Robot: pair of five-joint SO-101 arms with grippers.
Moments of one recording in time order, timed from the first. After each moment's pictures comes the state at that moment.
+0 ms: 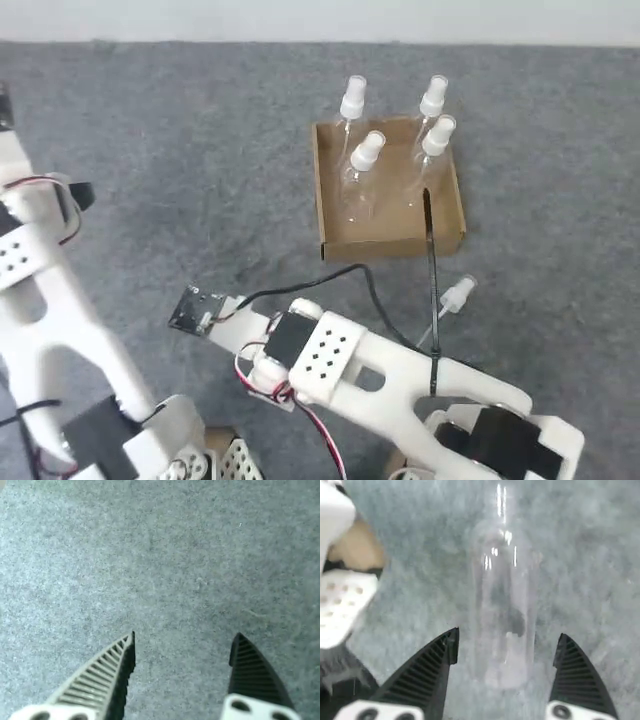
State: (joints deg) left arm -40.3 -15.4 16.4 64.8 -12.0; right arm -66.5 -14.0 33.1 69.0 4.6
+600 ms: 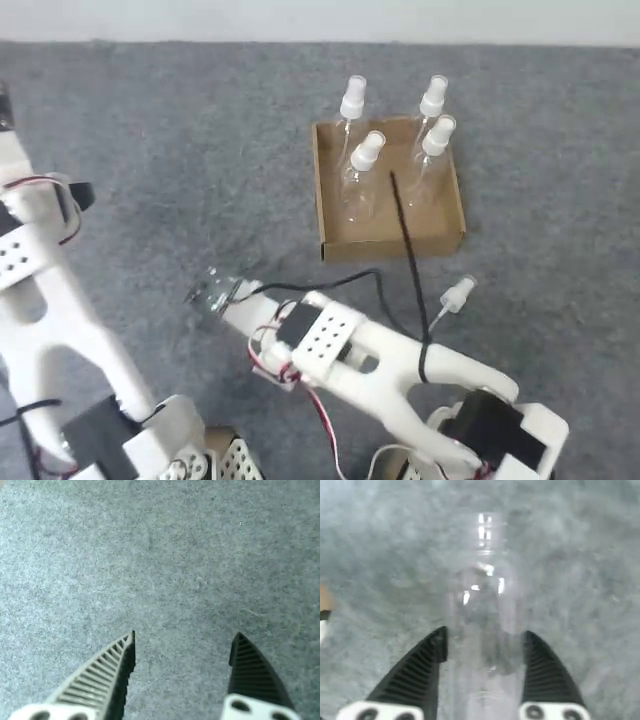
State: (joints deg) left arm -40.3 -15.4 16.4 64.8 -12.0; right arm -59.8 -8.1 39.6 54.1 4.6
